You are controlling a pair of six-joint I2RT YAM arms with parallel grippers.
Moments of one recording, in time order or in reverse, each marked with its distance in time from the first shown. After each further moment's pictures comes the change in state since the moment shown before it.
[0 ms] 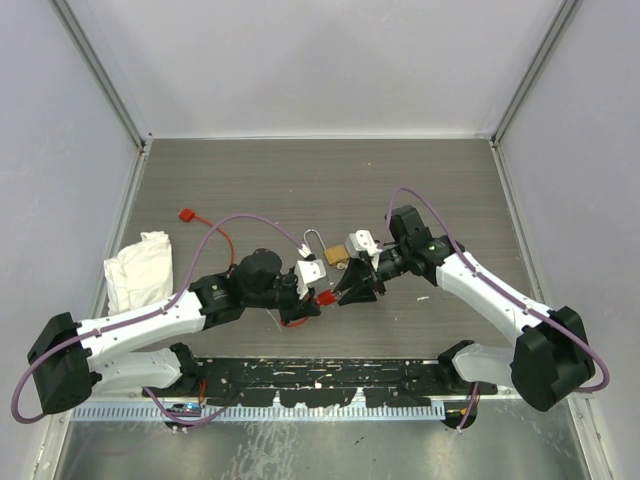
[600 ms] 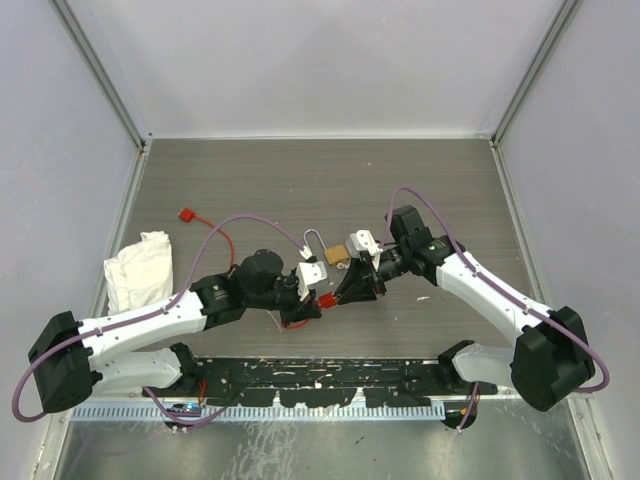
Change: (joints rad) left arm 0.000 0.006 0.000 0.000 0.021 0.000; right arm -0.001 0.000 0.000 -0.008 -0.023 0.001
